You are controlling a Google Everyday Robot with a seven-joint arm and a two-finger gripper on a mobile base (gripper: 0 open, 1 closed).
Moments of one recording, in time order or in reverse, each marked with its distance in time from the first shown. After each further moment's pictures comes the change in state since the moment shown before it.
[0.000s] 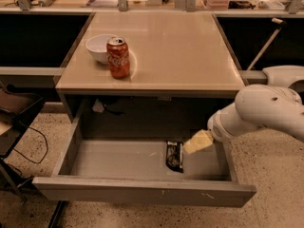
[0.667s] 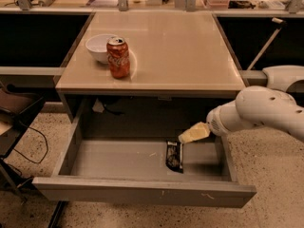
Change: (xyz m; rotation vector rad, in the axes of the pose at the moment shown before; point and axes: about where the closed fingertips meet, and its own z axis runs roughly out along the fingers) arm -0.027 -0.027 0.025 0.006 -0.120 0.101
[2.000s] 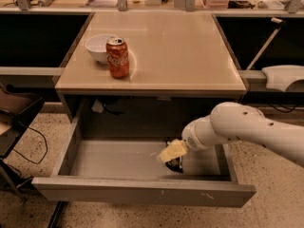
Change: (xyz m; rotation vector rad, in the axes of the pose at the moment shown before) arm 0.008 0.086 0.040 -0.149 -0.008 -0.170
